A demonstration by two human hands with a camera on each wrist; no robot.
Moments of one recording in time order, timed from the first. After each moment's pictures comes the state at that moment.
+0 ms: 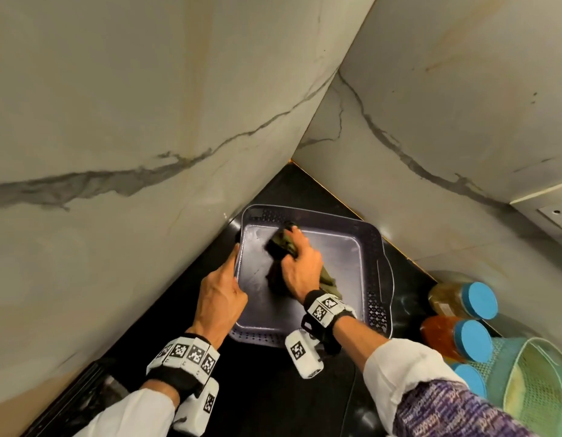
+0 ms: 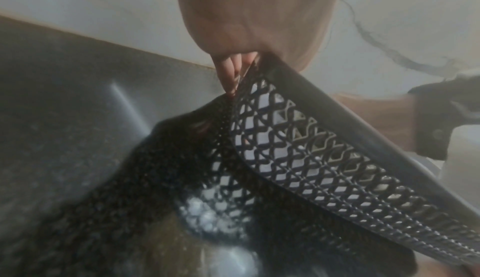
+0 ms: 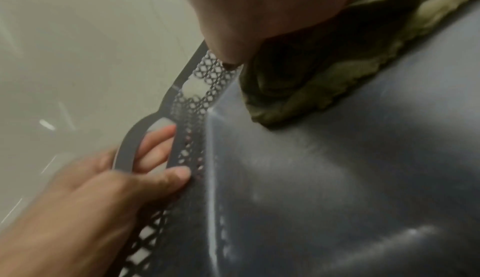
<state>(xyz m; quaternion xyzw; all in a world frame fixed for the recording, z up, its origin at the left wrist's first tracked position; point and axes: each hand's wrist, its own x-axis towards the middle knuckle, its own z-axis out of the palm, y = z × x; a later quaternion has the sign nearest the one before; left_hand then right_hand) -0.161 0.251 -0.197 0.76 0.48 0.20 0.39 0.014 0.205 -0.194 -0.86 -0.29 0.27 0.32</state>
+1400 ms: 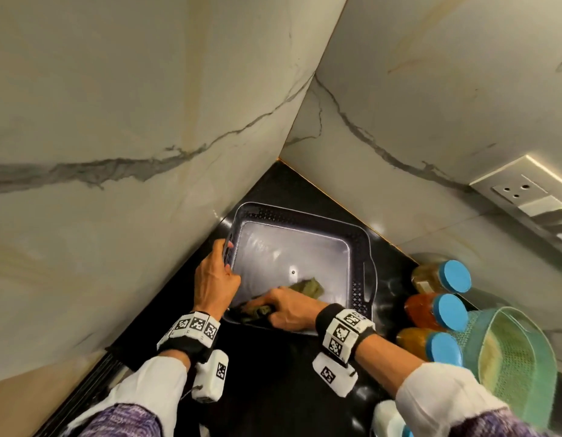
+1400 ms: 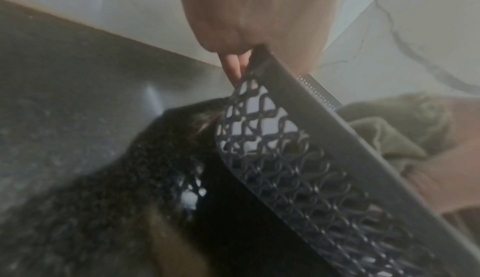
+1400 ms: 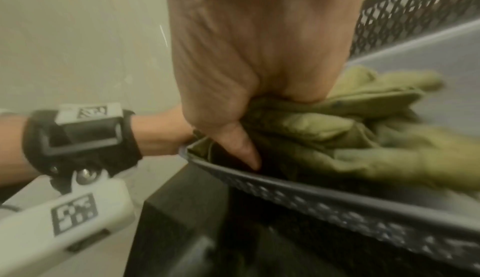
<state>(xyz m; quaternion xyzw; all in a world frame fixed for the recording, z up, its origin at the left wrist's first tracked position) -0.164 0.256 -0.188 0.72 0.51 0.21 0.41 -0.021 0.149 -0.124 -0.66 -0.53 0.54 -0.01</state>
